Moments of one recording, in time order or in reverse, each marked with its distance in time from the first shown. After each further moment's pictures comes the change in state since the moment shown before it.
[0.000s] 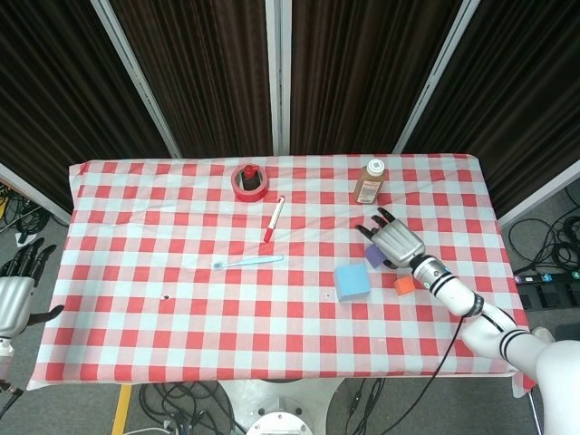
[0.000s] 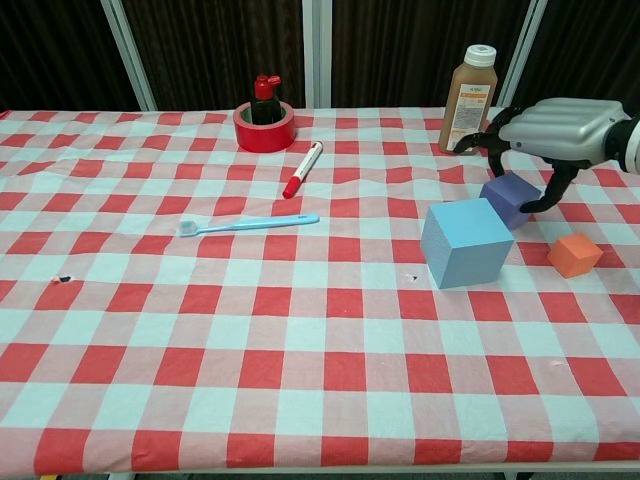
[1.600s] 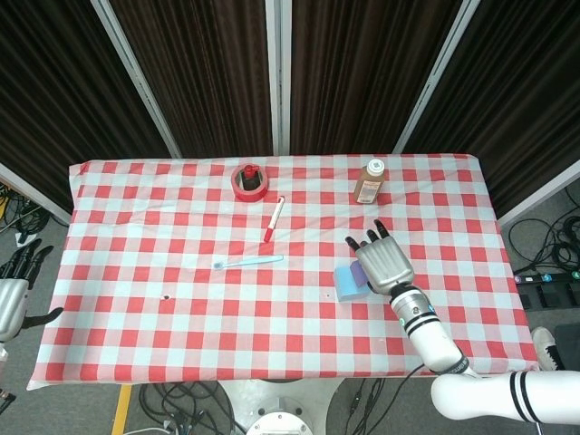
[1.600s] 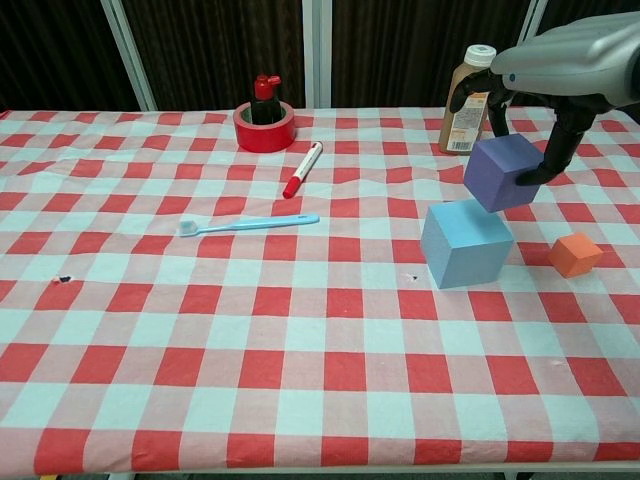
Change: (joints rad) left arm 0.015 0.046 0.008 -0.038 0.026 0.023 -0.078; right arm 0.111 0.301 0.091 -1.134 1.013 0.328 -1.083
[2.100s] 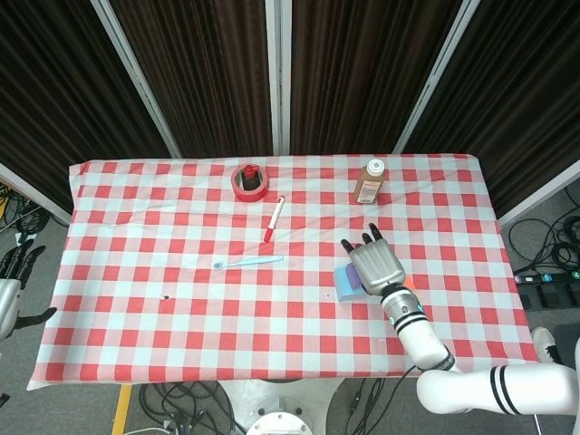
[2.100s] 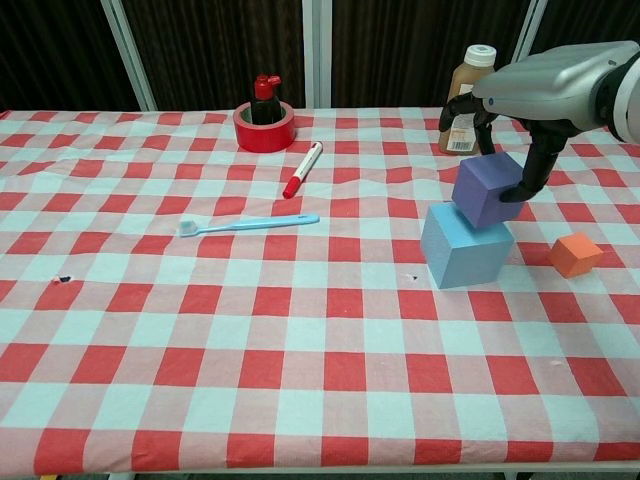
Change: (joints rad) left arm 0.005 -0.001 -0.001 0.036 -0.005 -0.004 -0.034; right arm 0.041 -0.079 -0.013 0.049 0.067 0.030 -0.014
